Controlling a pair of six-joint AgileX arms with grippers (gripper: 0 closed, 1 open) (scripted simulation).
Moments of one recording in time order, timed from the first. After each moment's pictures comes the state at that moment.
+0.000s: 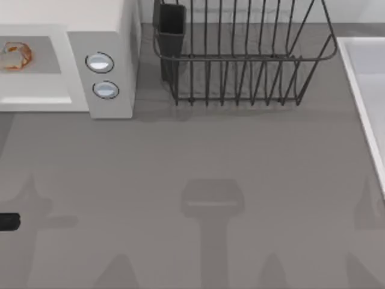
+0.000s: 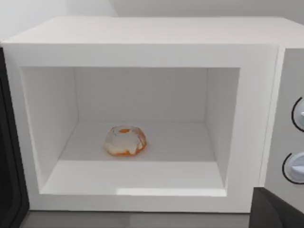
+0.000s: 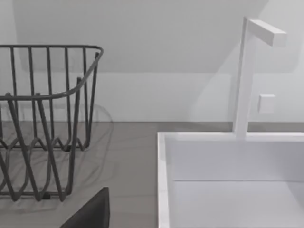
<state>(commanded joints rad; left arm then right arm) 0.00 0.00 0.00 0.00 0.00 0.00 0.00 0.00 0.00 0.00 0.00 0.00</state>
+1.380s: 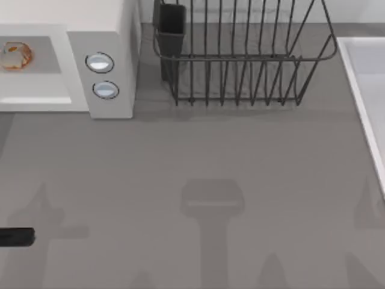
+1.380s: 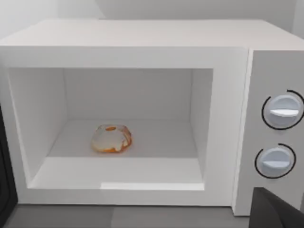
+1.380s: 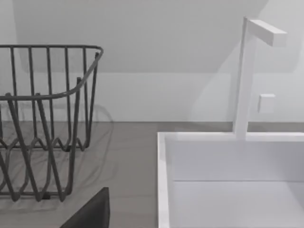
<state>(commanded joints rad) -0.37 -0.18 0.05 -0.24 -0.37 0.00 0.00 0.00 0.00 0.00 0.00 0.00</state>
